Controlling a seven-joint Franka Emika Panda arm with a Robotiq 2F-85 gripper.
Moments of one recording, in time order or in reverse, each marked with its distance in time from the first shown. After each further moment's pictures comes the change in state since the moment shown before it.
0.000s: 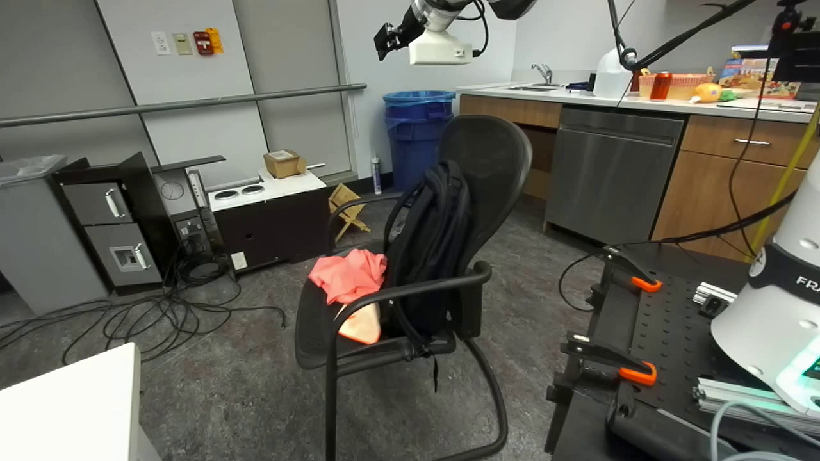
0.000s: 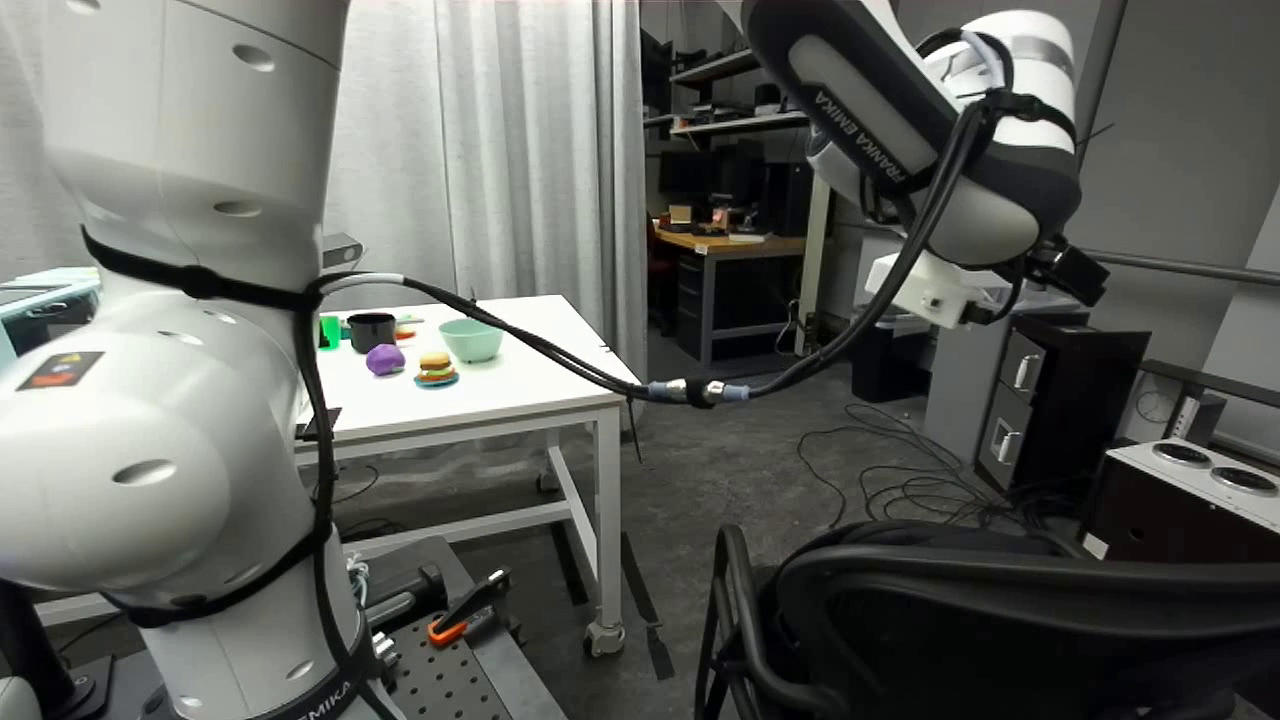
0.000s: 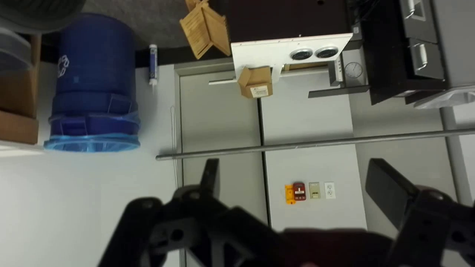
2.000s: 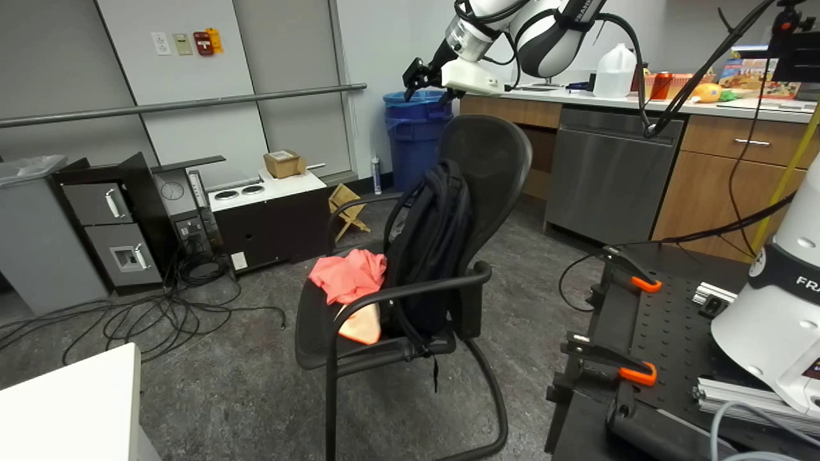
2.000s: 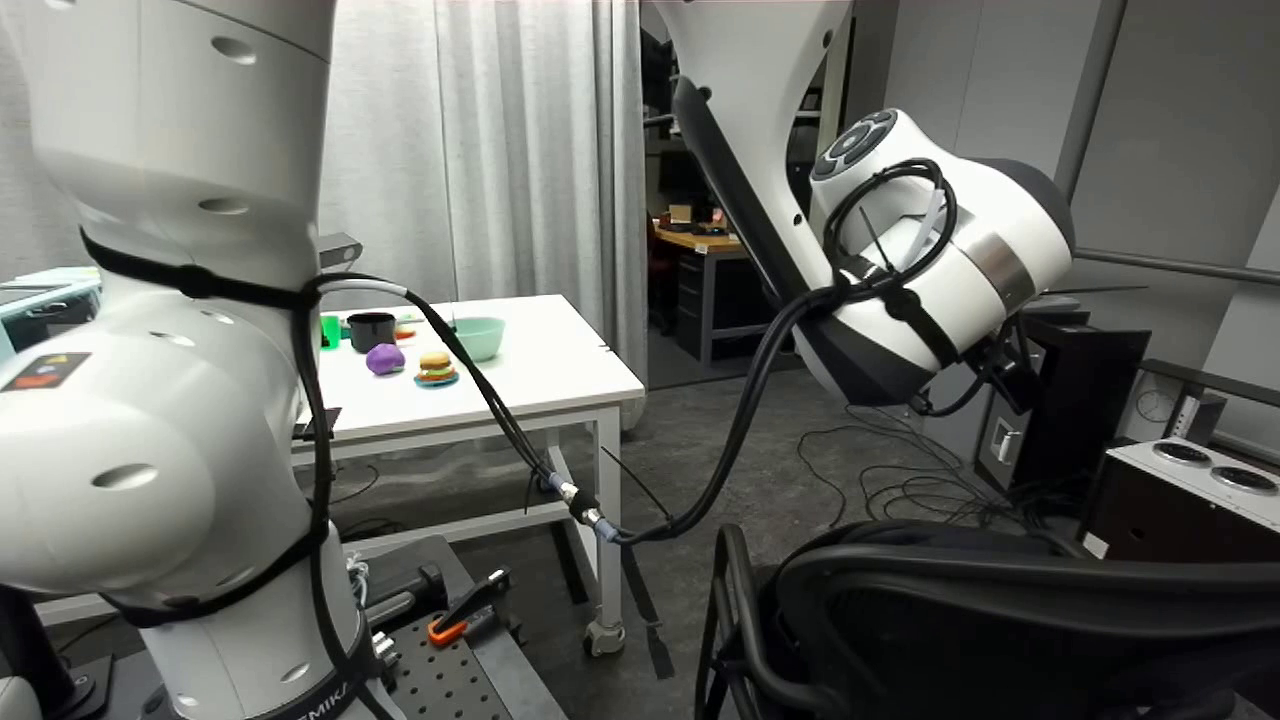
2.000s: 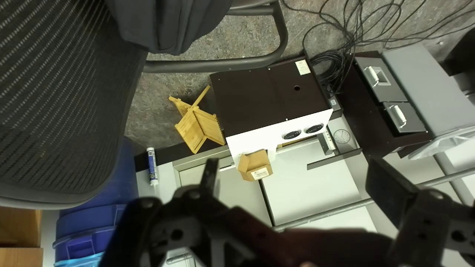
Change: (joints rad) arm -0.042 -0.021 -0.077 -0.322 0.657 0.227 -0.568
